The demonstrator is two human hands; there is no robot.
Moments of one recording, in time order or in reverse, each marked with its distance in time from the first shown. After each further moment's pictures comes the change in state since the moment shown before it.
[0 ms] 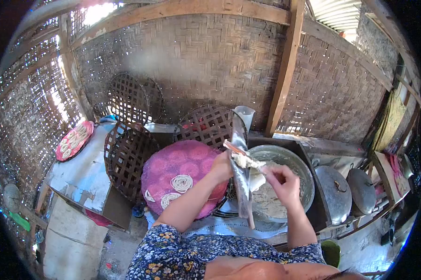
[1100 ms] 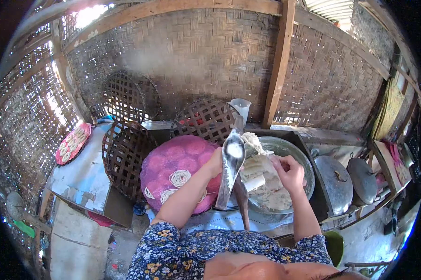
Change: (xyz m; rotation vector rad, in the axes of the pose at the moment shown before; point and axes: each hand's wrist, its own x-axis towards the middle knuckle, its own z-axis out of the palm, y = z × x) left_hand -0.003 0.010 0.002 -0.471 -0.071 -0.307; right_hand 0.005 0.041 -0.008 -0.267 0.049 -0.101
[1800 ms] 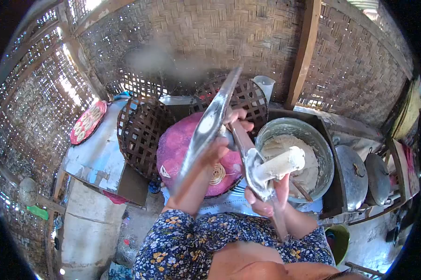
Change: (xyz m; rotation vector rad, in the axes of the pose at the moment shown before) left_hand -0.055 0.057 0.001 -0.382 -0.124 0.595; right_hand -0.060 -0.091 0.055 2.520 -1.172 0.630
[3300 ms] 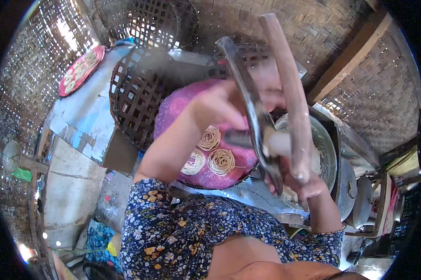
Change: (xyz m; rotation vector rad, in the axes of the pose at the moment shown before) left_hand 0.042 0.059 -0.050 0.073 -0.426 -0.190; right_hand 0.030 -0.099 0.007 -0.977 0.523 0.588
